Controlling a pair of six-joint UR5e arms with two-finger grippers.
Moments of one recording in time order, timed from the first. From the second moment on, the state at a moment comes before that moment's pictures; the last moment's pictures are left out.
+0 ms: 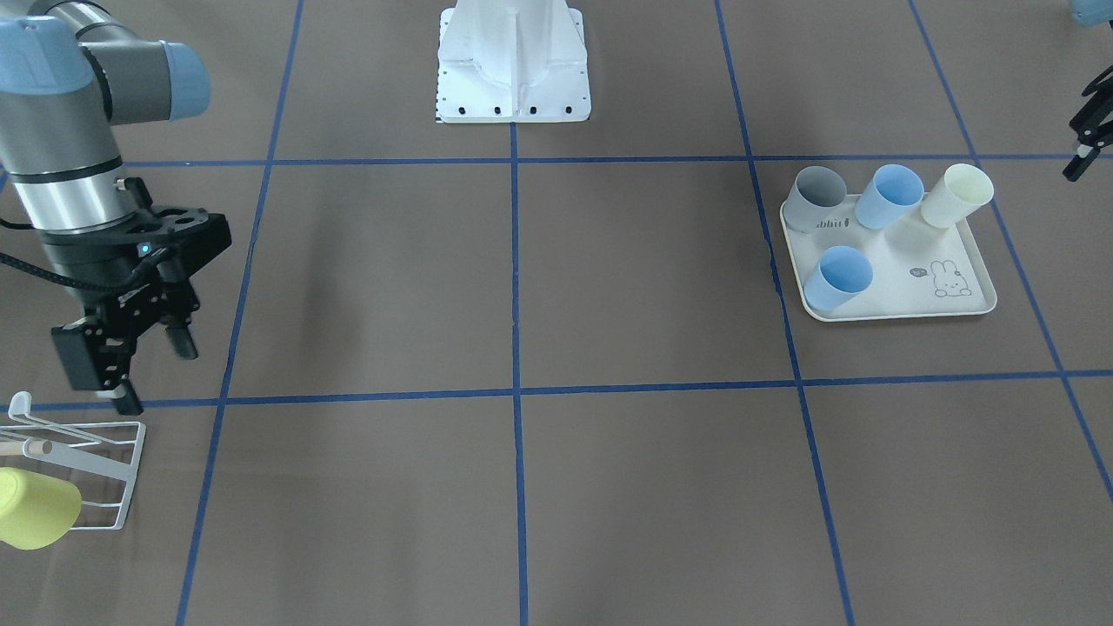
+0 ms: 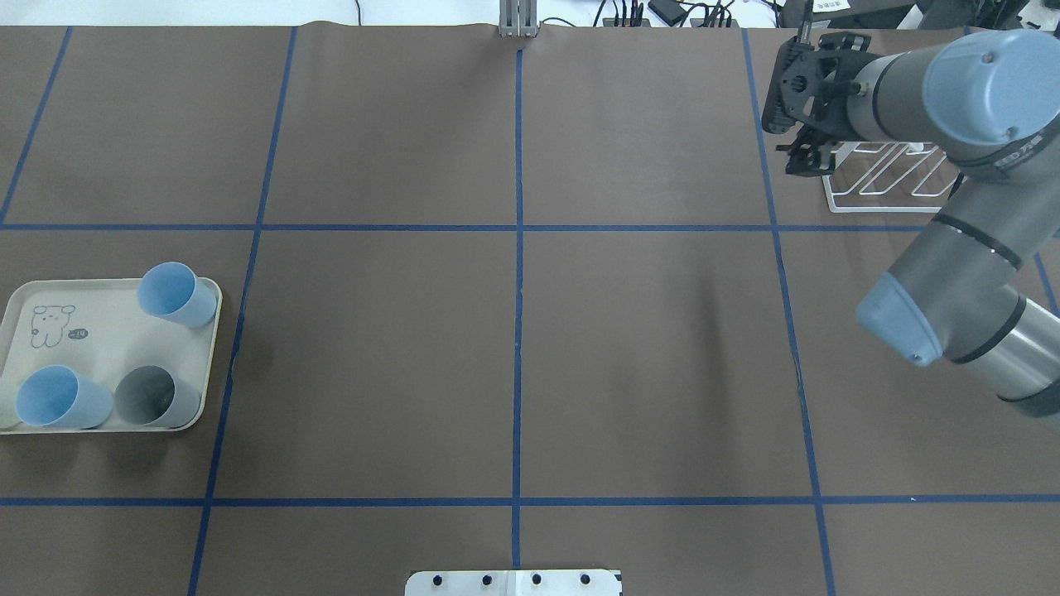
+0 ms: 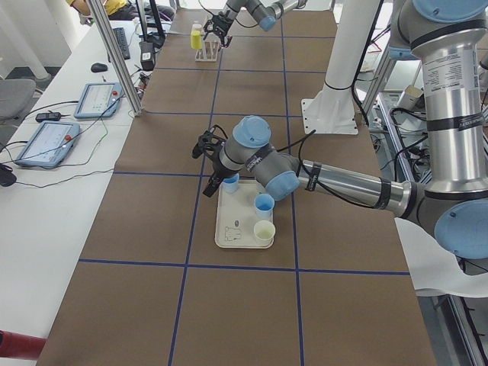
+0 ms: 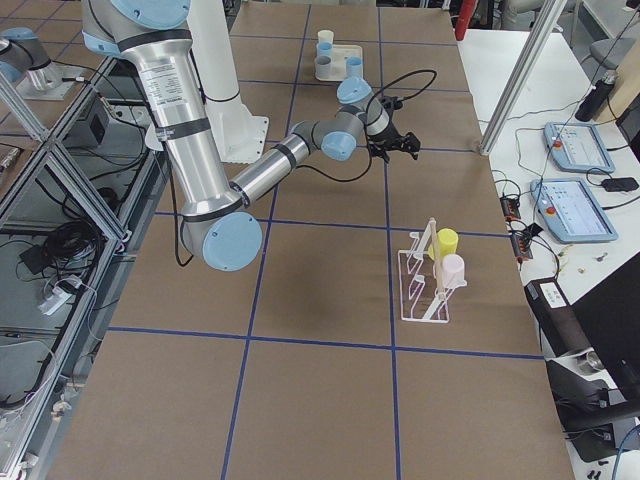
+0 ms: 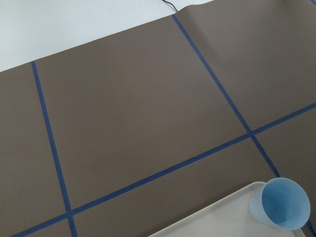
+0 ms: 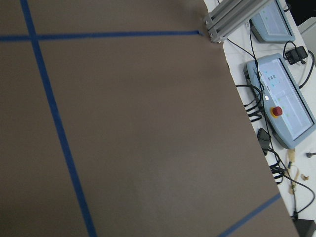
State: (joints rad) left arm -1.33 -1.38 -1.95 -2.26 -2.26 -0.42; right arm 0.79 -1.24 1.86 -1.09 1.69 -0.09
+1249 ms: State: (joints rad) left arm -0.84 -1.46 -1.78 -2.51 -1.82 -0.98; right arm 0.47 -1.23 1.73 -0.28 1.67 0.39
